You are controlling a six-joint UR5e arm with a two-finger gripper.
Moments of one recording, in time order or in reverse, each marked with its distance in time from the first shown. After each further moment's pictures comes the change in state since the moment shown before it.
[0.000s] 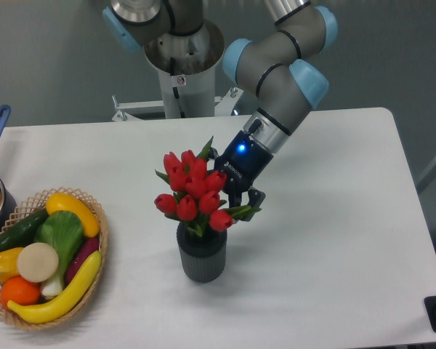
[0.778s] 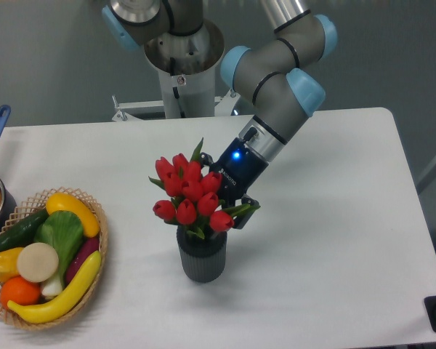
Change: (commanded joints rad) arm -0.021 -0.017 0.012 0.005 -0.026 -0.011
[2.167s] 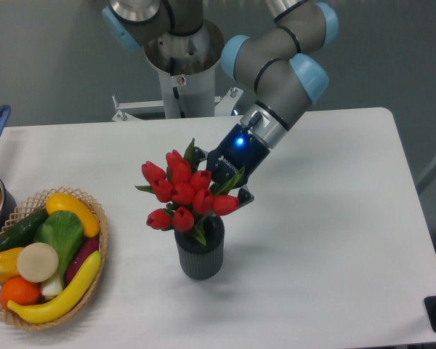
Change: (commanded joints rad) arm 0.040 0.090 0.014 -0.002 -0.130 -0.214
